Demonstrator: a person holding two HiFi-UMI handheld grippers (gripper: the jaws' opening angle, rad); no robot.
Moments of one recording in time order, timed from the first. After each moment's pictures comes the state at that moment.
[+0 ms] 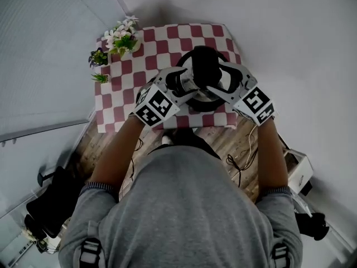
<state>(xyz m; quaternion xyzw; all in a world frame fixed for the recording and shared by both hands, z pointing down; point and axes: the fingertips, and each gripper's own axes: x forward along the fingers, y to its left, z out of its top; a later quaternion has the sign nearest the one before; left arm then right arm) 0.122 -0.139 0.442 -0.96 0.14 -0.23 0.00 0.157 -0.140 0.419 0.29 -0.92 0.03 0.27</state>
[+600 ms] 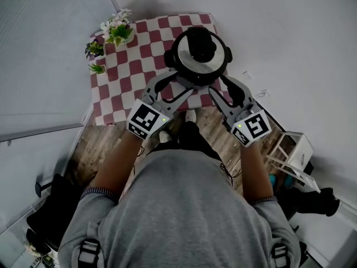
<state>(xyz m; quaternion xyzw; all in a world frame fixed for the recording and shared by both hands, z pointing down) 0.060 -0.027 0.379 -0.98 0.18 -0.03 -0.03 0.135 0.004 0.385 0.48 -0.87 0.04 0.08</state>
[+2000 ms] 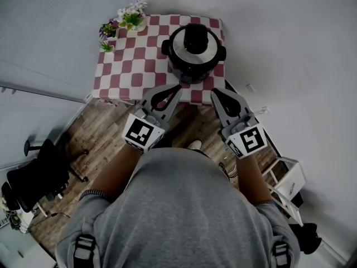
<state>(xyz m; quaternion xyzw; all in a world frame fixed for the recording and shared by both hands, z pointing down) 0.099 0.076 0.335 -0.94 0.34 0.02 0.00 0.185 0.094 0.348 0.39 -0.92 0.00 0.05</state>
